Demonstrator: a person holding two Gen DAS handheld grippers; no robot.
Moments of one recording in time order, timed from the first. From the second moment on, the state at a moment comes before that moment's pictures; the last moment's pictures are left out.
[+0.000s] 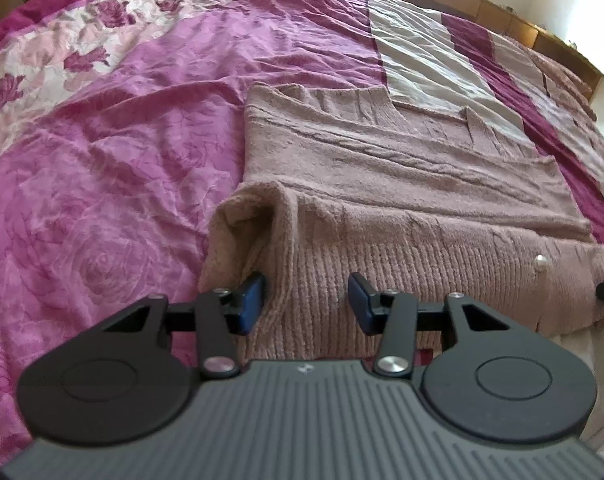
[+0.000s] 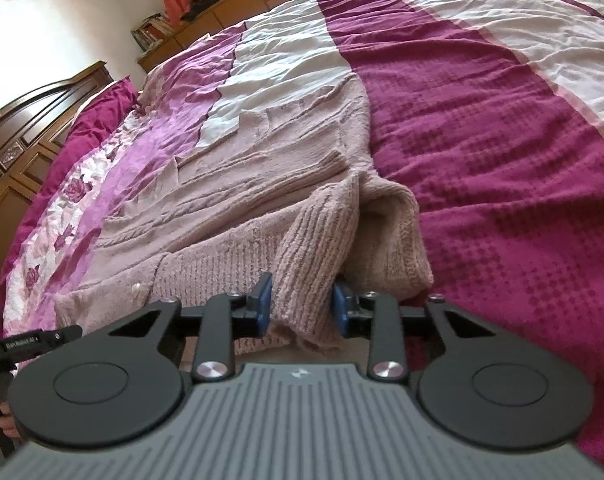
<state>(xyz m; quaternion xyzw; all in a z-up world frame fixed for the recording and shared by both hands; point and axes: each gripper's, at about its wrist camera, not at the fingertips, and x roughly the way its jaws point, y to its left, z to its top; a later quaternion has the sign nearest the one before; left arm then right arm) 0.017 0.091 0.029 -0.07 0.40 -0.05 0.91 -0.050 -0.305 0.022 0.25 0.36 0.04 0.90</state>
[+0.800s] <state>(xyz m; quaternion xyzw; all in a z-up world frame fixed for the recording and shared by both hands) 0.003 0.111 0.056 -0.16 0.36 -0.10 0.91 -0.063 -0.312 0.038 0.29 0.31 0.07 0.90</state>
